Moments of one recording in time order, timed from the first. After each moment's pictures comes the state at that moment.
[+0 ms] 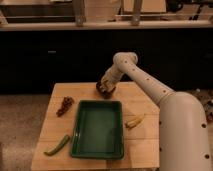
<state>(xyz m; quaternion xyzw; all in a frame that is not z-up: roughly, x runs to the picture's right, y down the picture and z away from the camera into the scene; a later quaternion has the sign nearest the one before) 0.008 -0.035 0.910 -0.16 -0.27 -0.27 0.91</state>
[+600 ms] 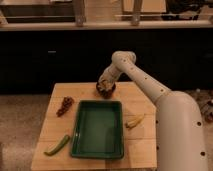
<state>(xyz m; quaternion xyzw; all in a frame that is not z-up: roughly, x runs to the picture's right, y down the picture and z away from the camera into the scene) -0.004 -0.037 0.908 -0.15 -0.29 -0.28 0.90</state>
